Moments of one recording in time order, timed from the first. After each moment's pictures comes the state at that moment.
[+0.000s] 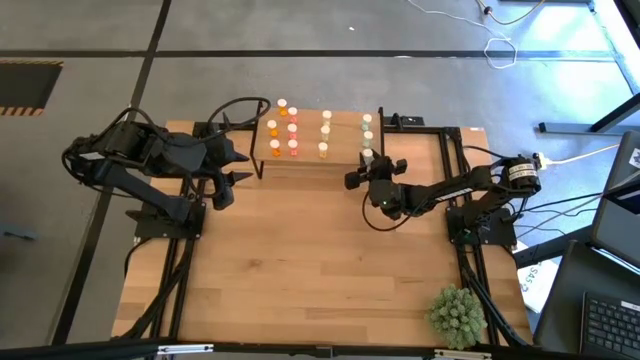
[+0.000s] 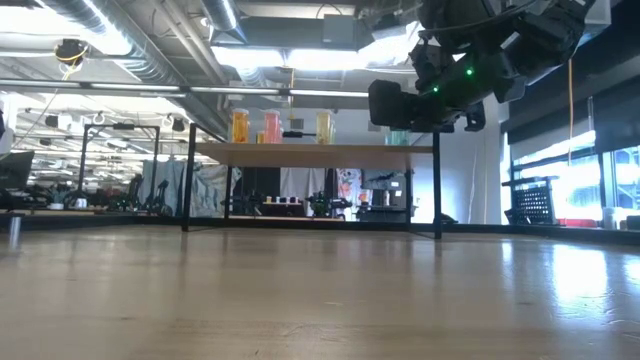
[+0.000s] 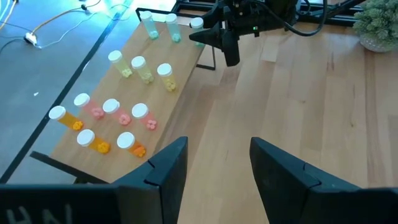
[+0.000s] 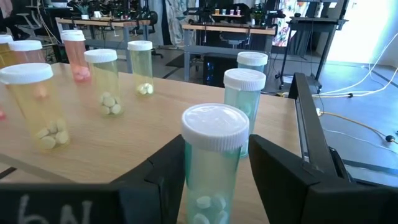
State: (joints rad) left arm -0.20 1.16 1.72 -1.22 -0.50 -0.25; right arm 0.00 1.60 0.67 0.60 1.23 0.33
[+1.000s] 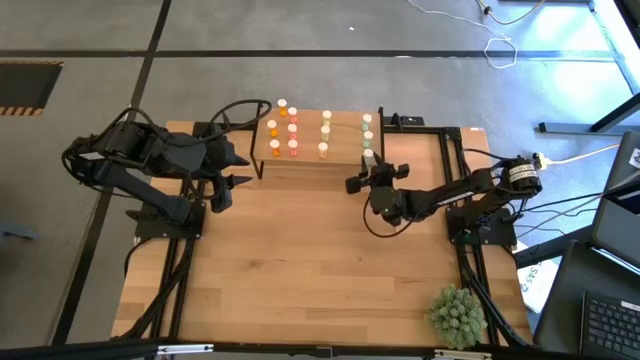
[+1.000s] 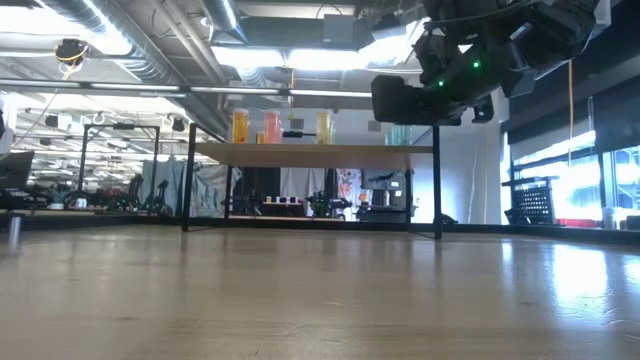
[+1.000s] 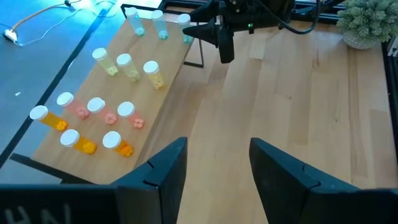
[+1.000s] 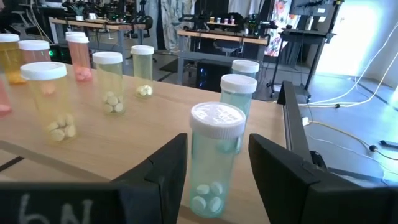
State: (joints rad) left arm -0.20 1.16 1.72 -1.22 -0.45 -0.26; right arm 0.06 1.60 0.68 0.61 1.33 0.28
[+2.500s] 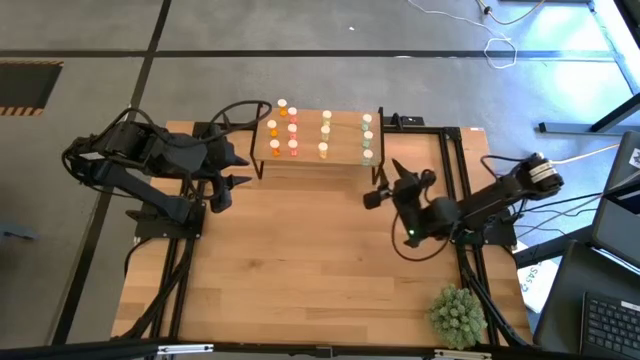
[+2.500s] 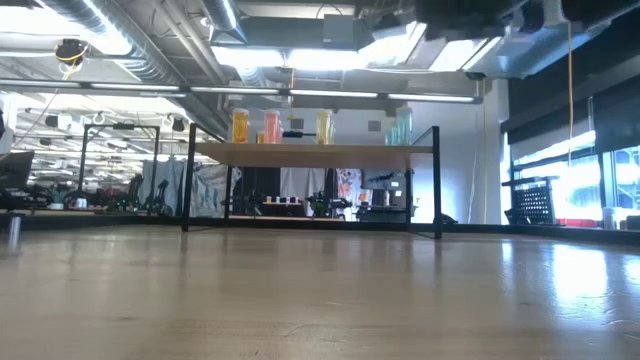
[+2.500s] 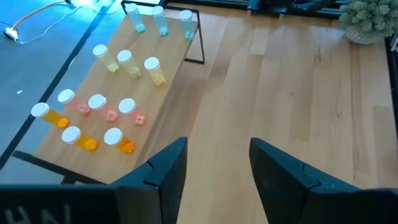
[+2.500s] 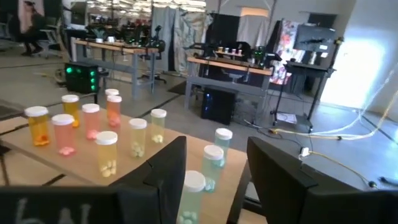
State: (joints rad) left arm -0.20 1.16 1.72 -1.23 -0.45 -0.26; right arm 0.35 1.43 0.68 1.31 1.57 -0.63
